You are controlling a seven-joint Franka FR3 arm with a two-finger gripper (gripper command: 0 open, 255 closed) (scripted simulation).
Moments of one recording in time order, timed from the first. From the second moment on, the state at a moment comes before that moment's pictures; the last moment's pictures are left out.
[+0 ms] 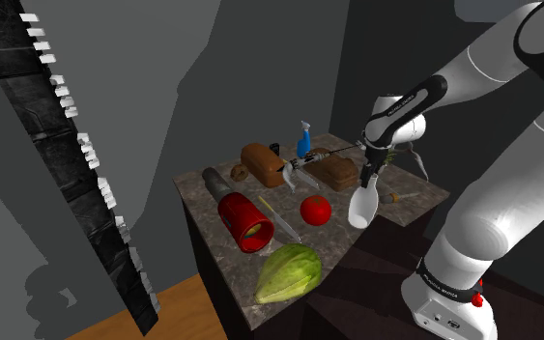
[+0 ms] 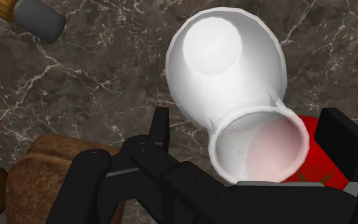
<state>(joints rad) -0.09 -0.19 -0.58 -2.67 -0.21 2.48 -0.51</state>
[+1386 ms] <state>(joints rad) -0.11 -0.26 -0.56 -2.65 -0.24 2.39 -0.49</state>
